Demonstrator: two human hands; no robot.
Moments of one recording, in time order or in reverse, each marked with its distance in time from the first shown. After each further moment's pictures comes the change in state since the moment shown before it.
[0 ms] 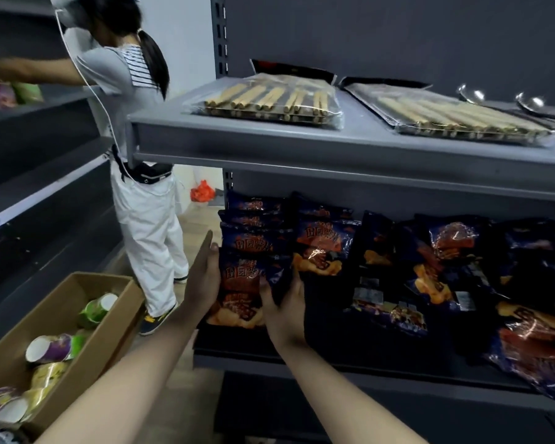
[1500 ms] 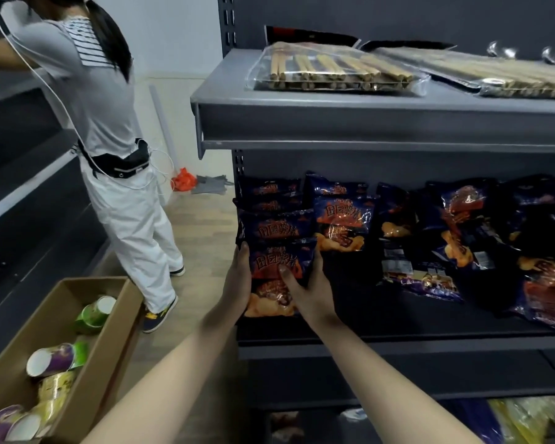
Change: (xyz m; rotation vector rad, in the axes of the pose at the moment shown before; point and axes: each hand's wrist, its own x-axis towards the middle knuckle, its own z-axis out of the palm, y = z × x) left_hand -0.002 -0.019 0.003 -0.297 -0.276 -0.360; right_hand 0.001 0.000 0.022 -0.026 -0.006 0.044
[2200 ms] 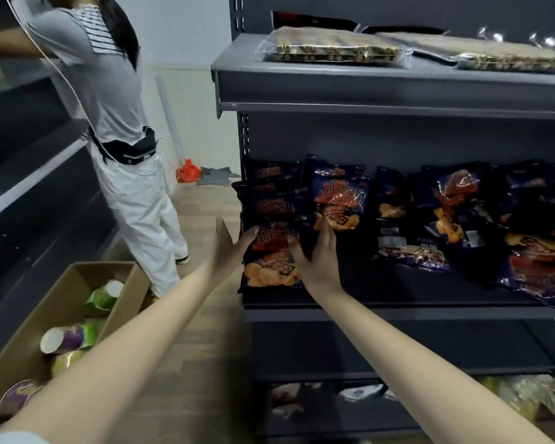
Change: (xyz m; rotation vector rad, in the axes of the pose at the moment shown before) left_hand -0.033 0.037 -0.041 0.489 -0.059 0.113; right_hand -0.024 -0.029 -0.013 -0.132 0.026 -0.058
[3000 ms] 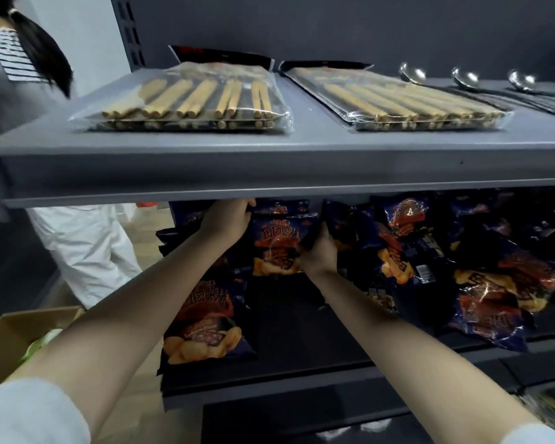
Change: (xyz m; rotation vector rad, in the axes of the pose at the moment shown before) left_hand 0.121 0.127 0.079 0.687 0.093 0.587; right_hand 0.133 0.041 -0.095 -0.176 0.163 0.241
